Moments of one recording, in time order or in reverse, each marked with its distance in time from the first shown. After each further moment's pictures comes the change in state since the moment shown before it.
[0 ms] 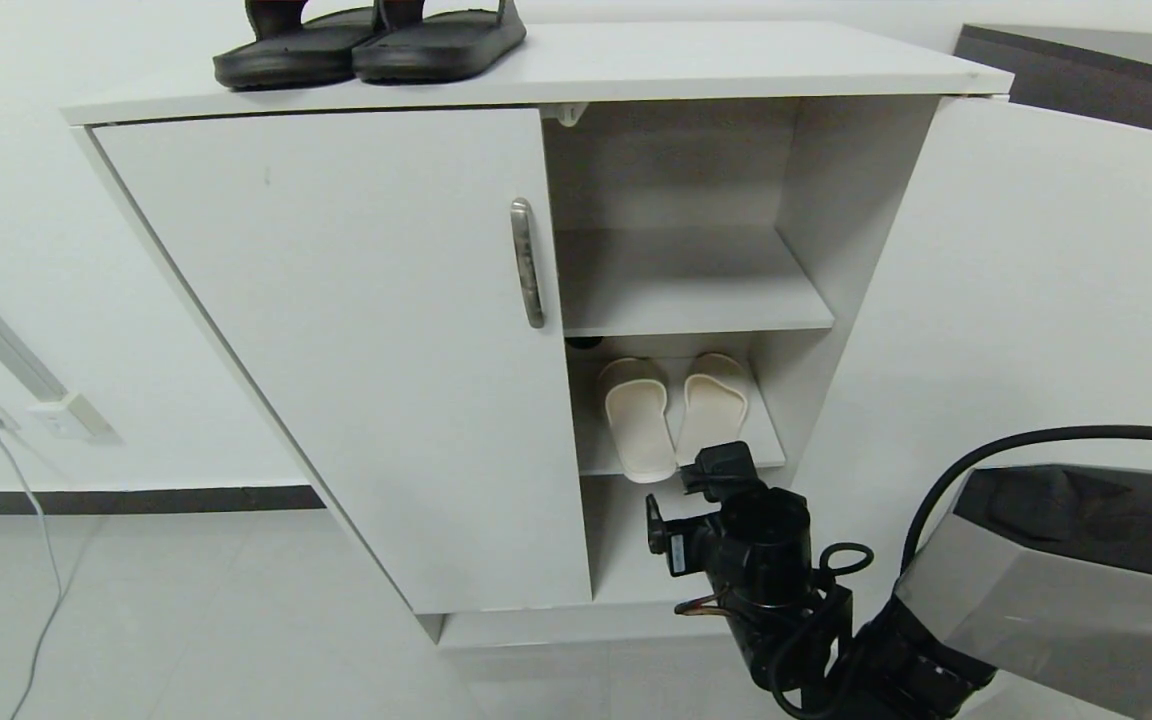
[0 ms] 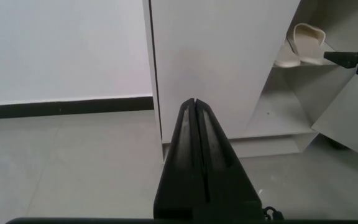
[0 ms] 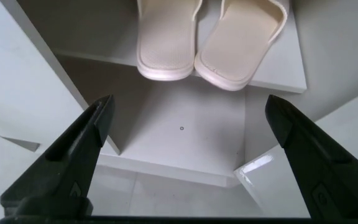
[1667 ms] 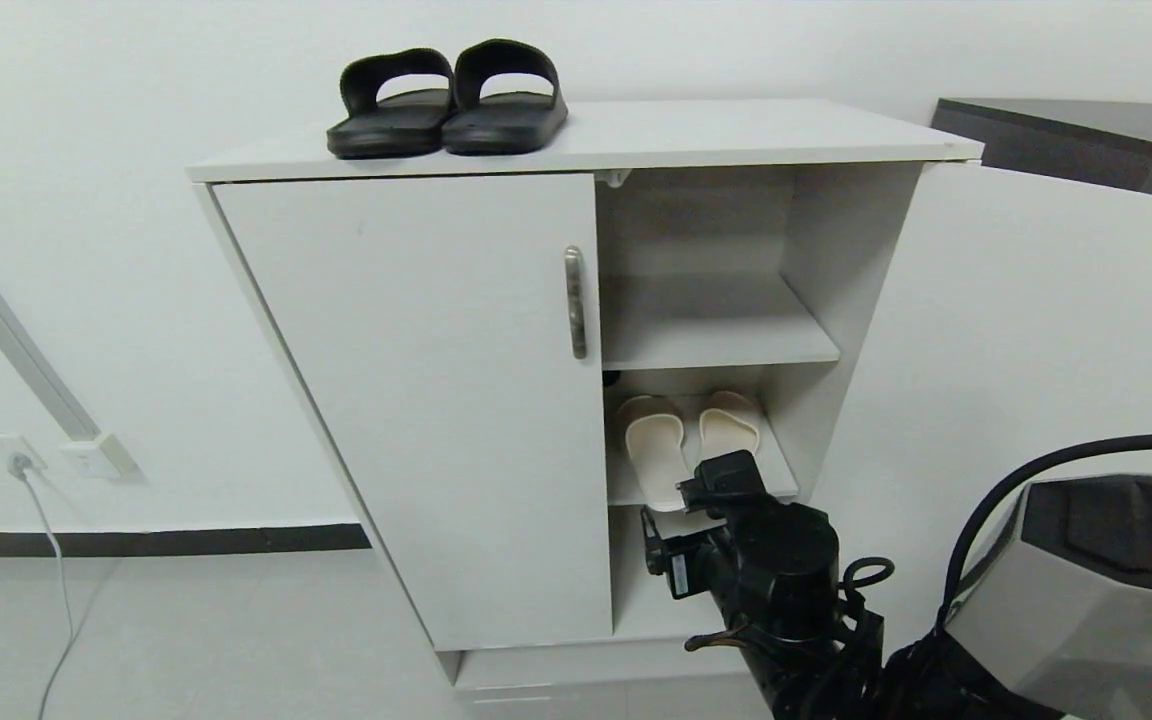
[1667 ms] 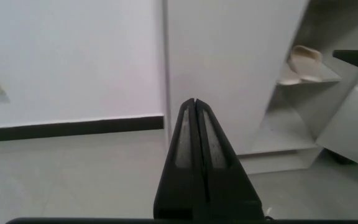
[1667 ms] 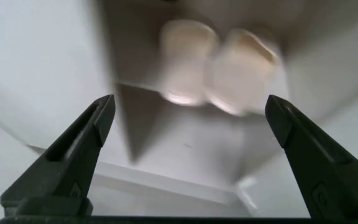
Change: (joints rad) left arm 0.000 0.000 0.000 -0.001 -0.001 0.002; right arm 0.041 -0.079 0.096 -0.024 0.000 -0.031
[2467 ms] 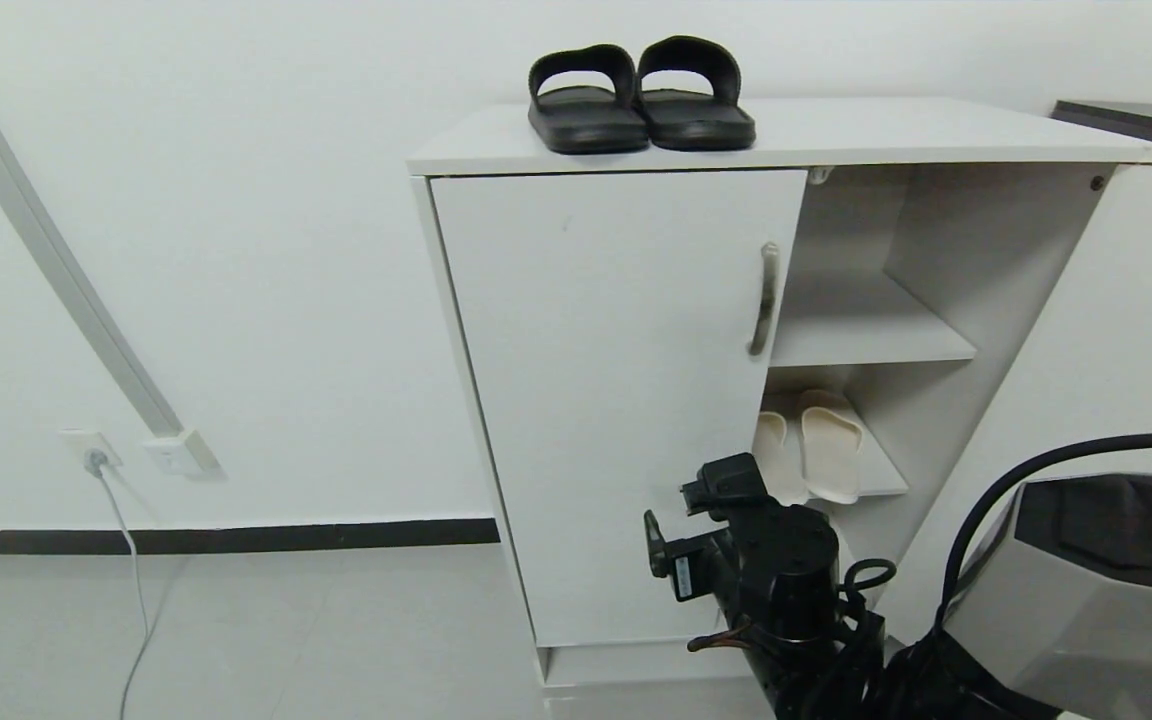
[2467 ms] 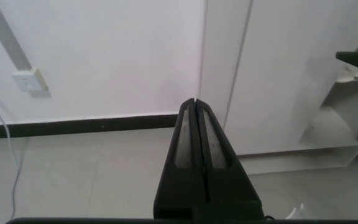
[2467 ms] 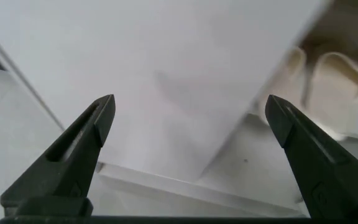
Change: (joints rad) left arm 0.000 0.000 0.000 0.001 0.000 0.000; right arm 0.006 0.000 0.011 0.001 0.000 -0.001
